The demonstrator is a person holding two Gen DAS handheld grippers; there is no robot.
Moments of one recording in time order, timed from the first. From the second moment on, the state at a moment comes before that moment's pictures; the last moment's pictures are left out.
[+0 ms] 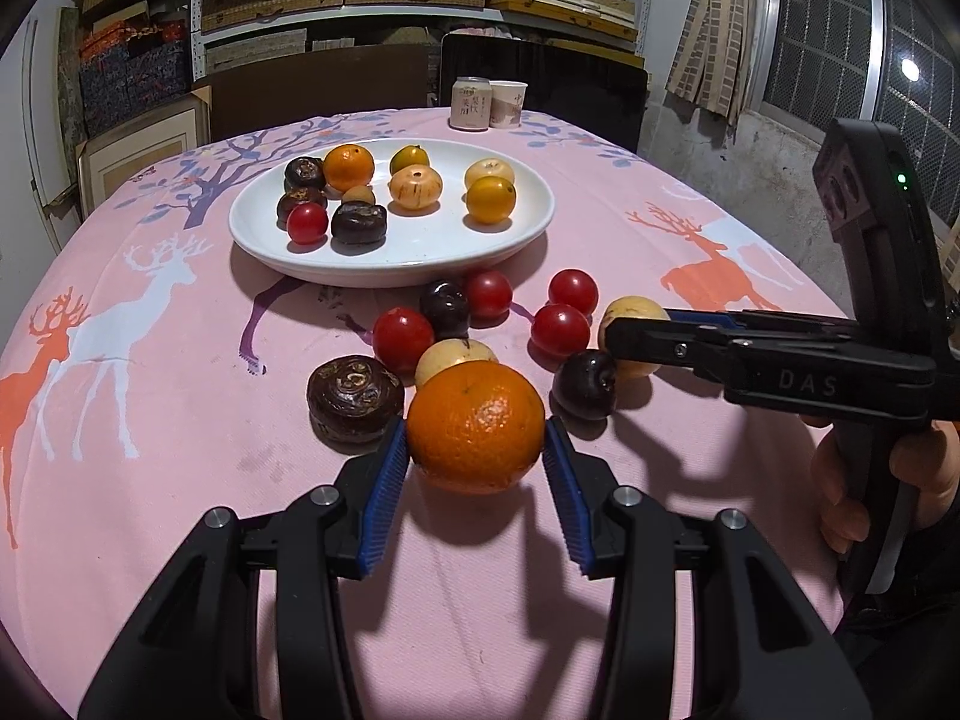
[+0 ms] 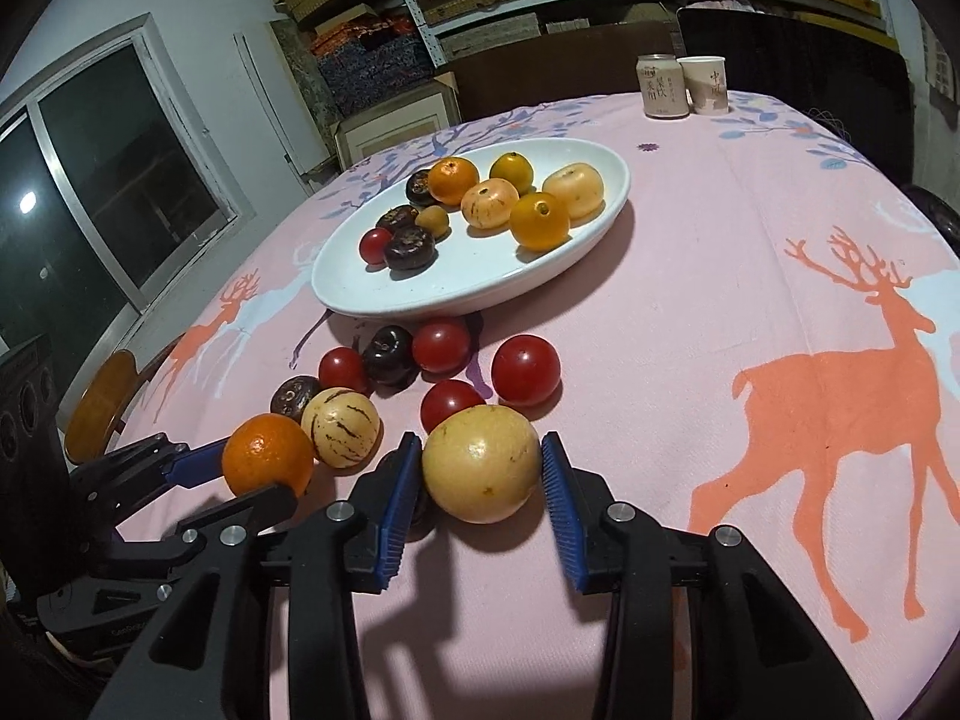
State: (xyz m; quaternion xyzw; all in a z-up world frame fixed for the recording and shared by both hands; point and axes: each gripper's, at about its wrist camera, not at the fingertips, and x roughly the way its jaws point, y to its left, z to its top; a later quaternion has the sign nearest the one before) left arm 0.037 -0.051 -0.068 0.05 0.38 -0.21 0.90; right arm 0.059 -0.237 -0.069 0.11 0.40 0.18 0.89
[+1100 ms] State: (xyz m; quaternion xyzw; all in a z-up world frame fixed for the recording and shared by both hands) left arm 0.048 -0.019 -0.011 0.03 0.34 -0.20 0.92; right arm 0.056 -0.268 -0.019 0.11 0.37 0.16 0.91
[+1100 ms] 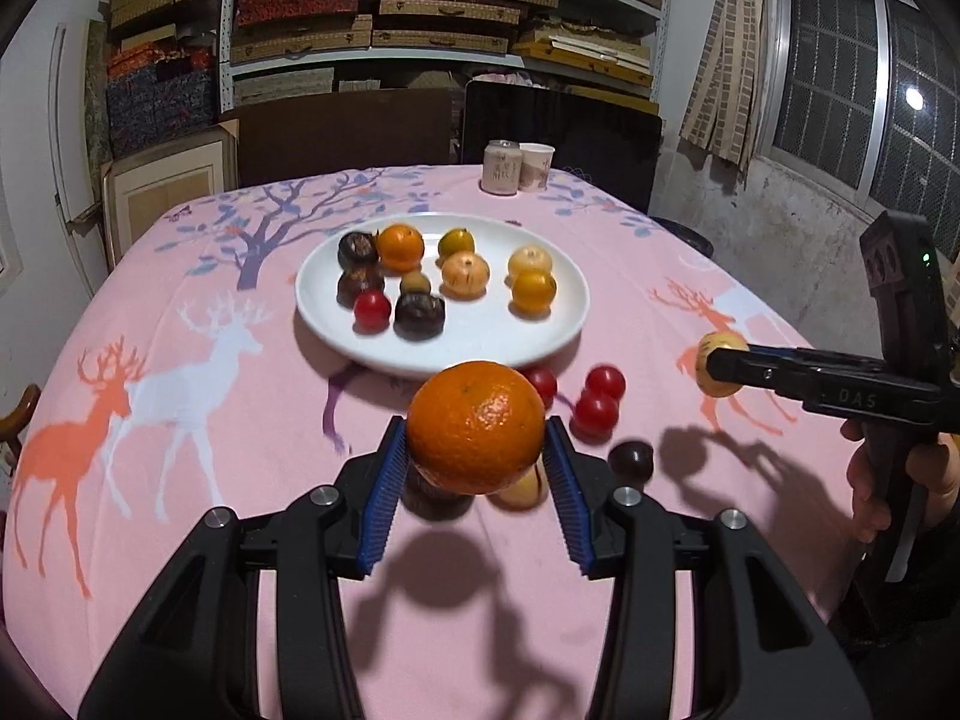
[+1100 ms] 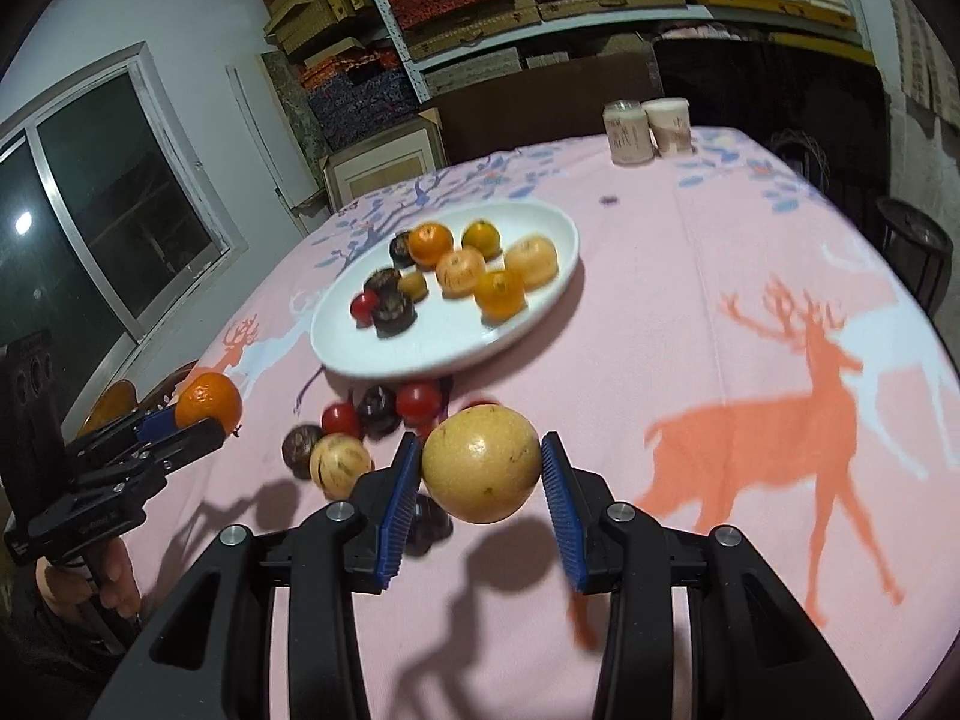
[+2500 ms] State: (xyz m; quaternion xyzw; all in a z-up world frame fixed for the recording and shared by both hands) left arm 0.057 0.005 -0.073 0.11 0.41 -0.16 0.89; right arm 0.051 -0.203 -0.066 0.01 0.42 0.17 0.89
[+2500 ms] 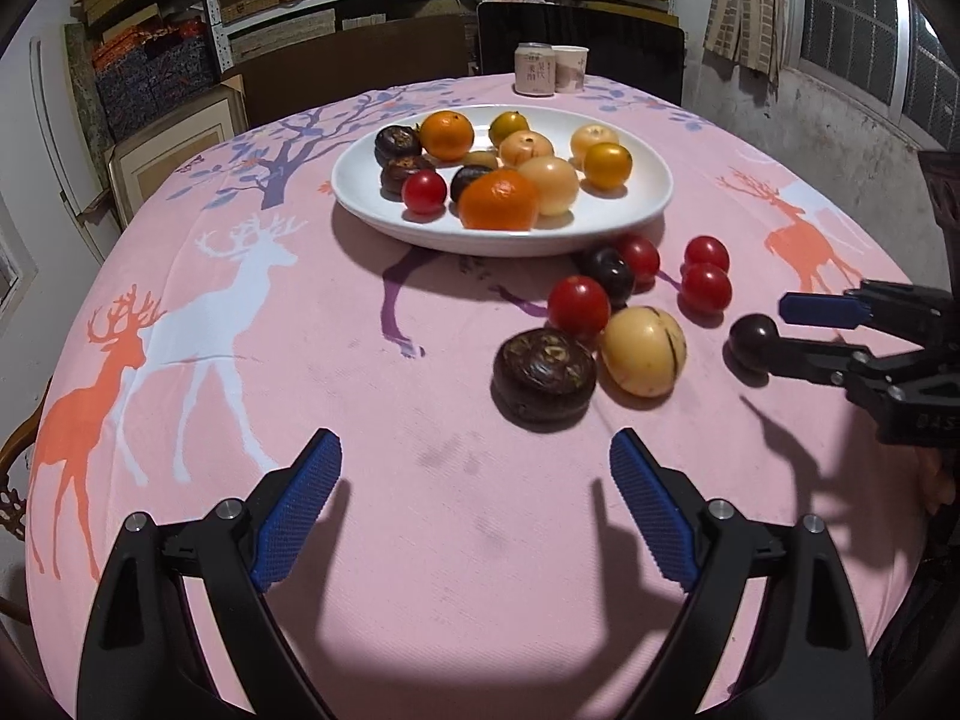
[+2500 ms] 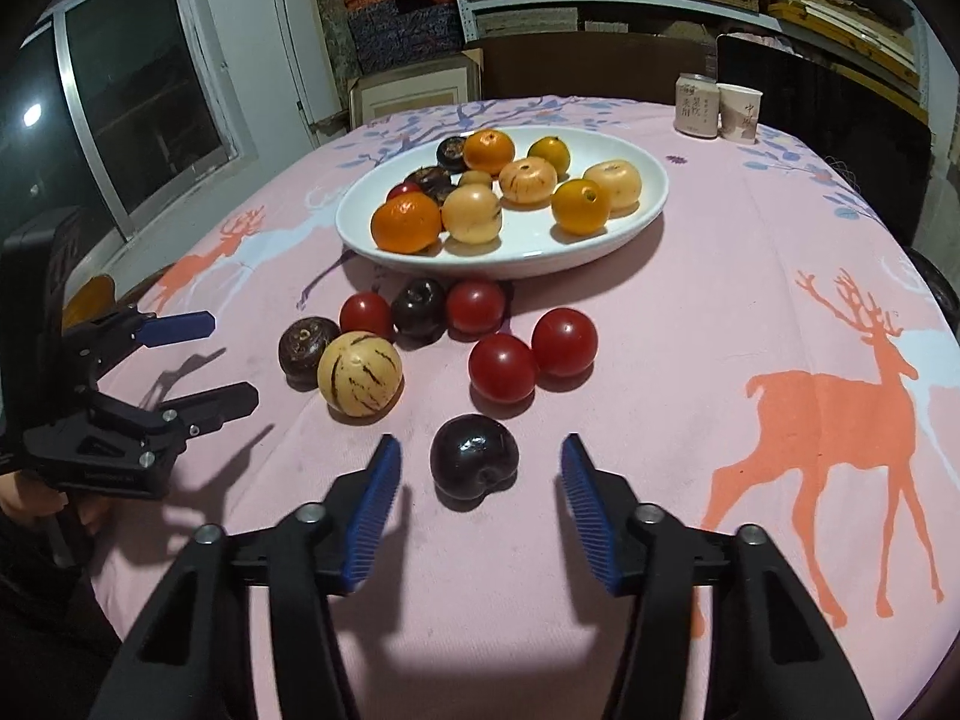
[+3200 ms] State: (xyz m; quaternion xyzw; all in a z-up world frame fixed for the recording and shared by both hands) left arm 0.093 -0.036 -0.081 0.19 0.42 -0.13 0.88; right arm 0.063 -0.216 -0.077 0.08 0.43 0.19 0.88
